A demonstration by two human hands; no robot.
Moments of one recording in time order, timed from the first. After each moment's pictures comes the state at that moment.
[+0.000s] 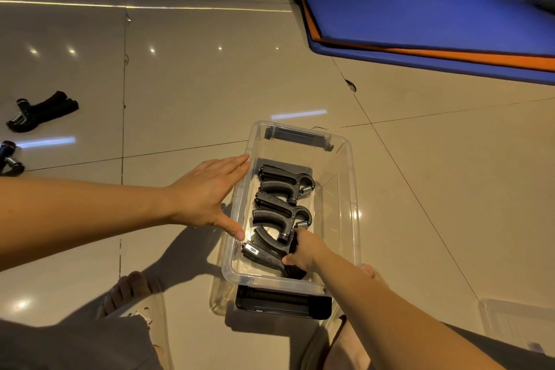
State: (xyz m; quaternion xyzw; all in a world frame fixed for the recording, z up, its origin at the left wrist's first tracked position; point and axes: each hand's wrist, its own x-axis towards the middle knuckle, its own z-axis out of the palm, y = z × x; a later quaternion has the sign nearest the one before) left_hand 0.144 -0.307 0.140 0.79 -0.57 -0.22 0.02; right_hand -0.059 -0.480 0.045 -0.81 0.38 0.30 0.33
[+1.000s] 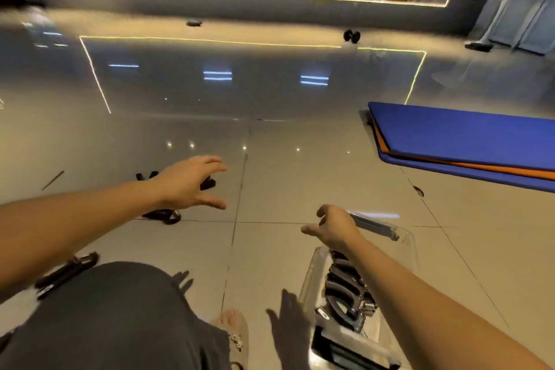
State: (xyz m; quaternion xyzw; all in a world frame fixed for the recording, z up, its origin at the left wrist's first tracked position) left_hand 0.186 -0.095 0.343 0.93 -0.35 -0.06 0.05; right_hand 0.045 -0.398 0.260 -0.92 0.21 0.05 0.31
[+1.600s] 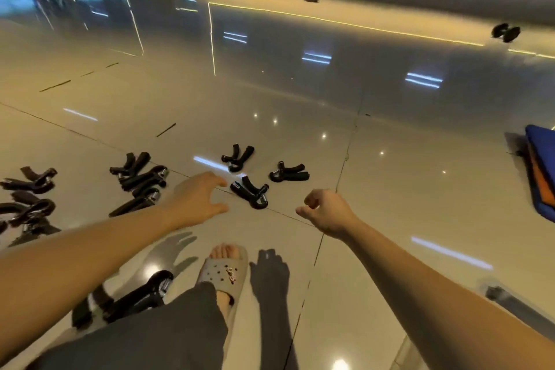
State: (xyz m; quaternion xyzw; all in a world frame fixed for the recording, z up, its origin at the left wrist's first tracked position) left_hand 0.251 0.101 0.204 0.98 -0.08 -0.04 0.18; right_hand 0.252 -0.207 0.208 -0.95 -0.03 0.13 0.28
